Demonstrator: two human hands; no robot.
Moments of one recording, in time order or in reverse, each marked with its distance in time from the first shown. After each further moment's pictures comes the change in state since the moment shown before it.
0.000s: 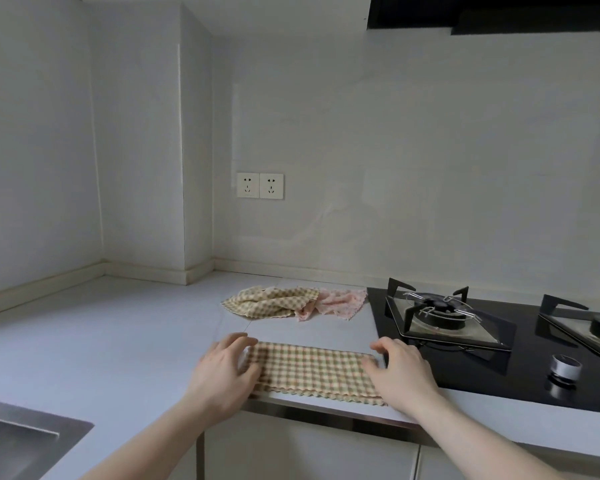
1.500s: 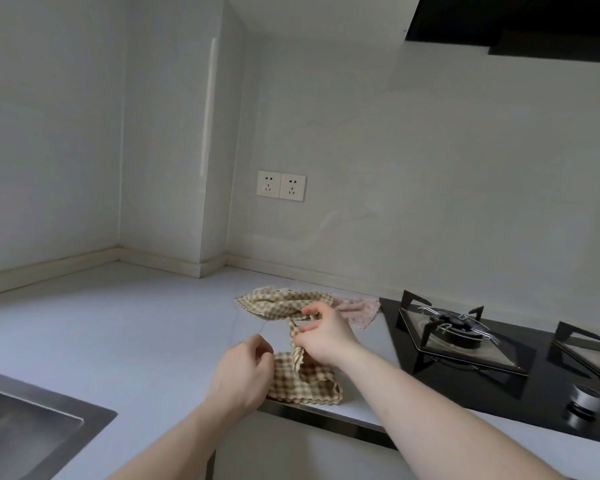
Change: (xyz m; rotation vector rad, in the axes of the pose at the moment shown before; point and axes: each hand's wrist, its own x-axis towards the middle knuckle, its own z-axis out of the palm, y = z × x) left_hand 0.001 0.006 -0.003 -0.282 0.101 -0.125; right_hand 0.028 -0.157 0.024 0.476 -0.246 0.023
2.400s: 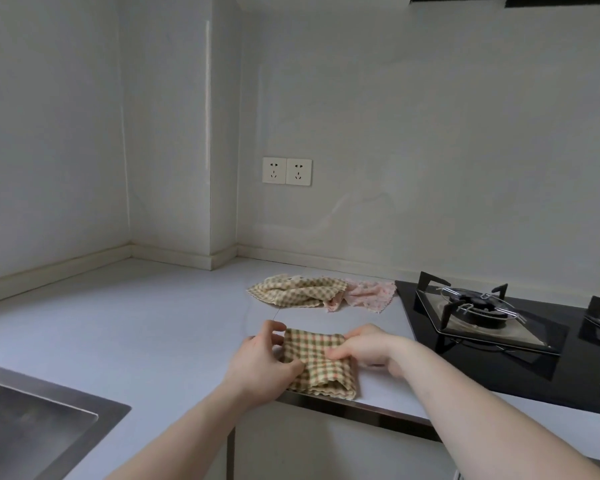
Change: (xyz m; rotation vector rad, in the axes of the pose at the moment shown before) left_hand 0.006 -0.005 0.005 -0.015 -0.158 -0.028; right_hand 0.020 0.059 -0.030 -0.100 -0.284 0.279
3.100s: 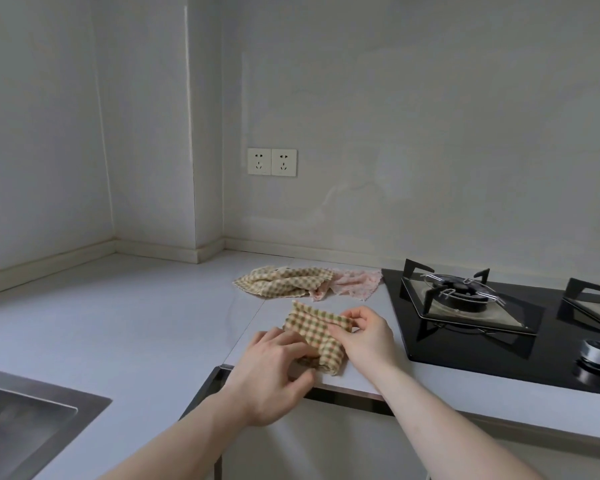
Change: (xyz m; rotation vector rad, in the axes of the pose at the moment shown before) left_hand -0.025 0.018 0.021 0.364 -0.009 0.538; right_hand -0.002 0.042 0.028 0.395 0.557 -0.365
